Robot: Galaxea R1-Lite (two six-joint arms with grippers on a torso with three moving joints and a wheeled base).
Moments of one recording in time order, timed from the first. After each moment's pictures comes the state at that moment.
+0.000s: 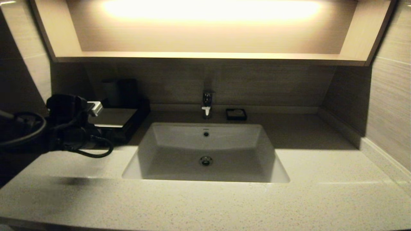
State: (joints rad) left arm 0.06 1.87 -1.03 -0.23 -0.09 0.06; right arm 0.00 0.00 0.00 0.00 0.01 -0.02
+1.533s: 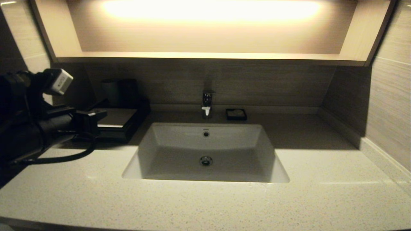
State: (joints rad) left arm -0.07 1.41 -0.77 -0.44 -0.16 0.06; right arm 0.00 0.00 0.00 0.00 0.01 -0.02
